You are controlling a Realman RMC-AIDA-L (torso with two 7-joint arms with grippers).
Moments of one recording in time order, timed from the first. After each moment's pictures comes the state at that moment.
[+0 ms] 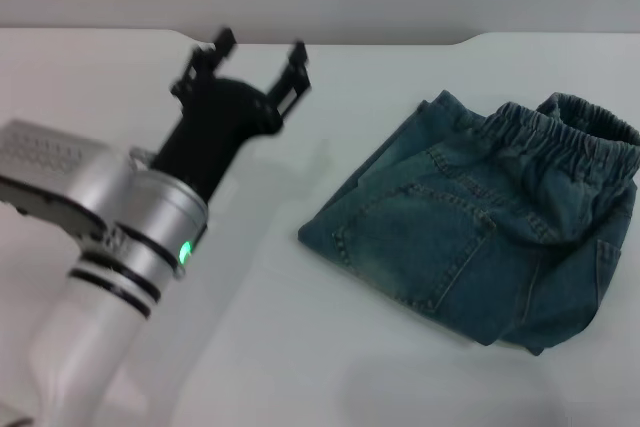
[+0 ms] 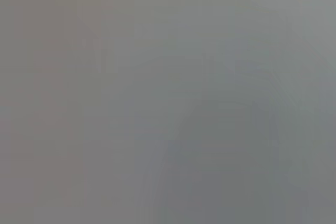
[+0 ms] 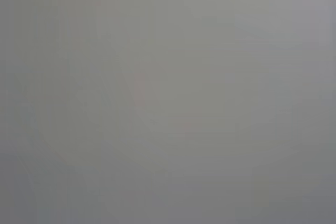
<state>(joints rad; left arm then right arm) -0.27 -2.06 -0.75 -0.83 2.39 0.91 0.04 -0.09 2.08 0.85 0.71 -2.24 -1.54 -0.46</state>
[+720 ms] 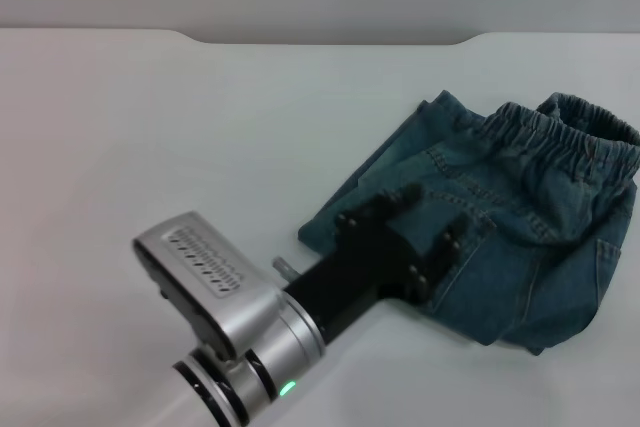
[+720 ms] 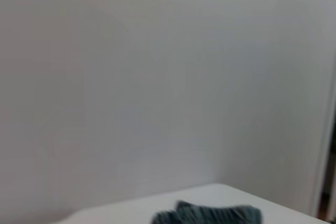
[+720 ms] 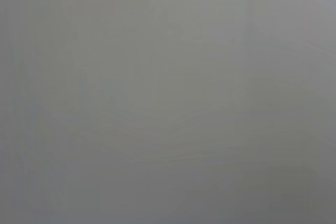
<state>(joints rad) -0.33 -2.07 -0.41 -0.81 2.45 0.85 -0.03 -0.18 2.08 0.72 0.66 -1.96 -1.70 -0.42</state>
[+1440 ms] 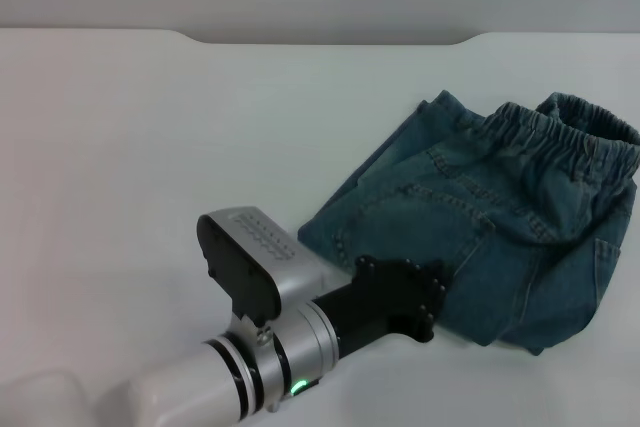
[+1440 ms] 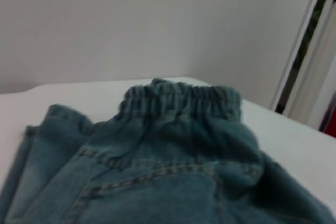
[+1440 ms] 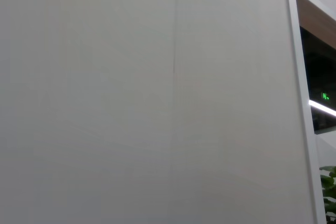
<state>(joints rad) -0.51 -2.08 -0.31 -0.69 2.45 0.64 -0.31 -0.22 2.08 0.71 0.65 -1.86 -1.81 -0.38</state>
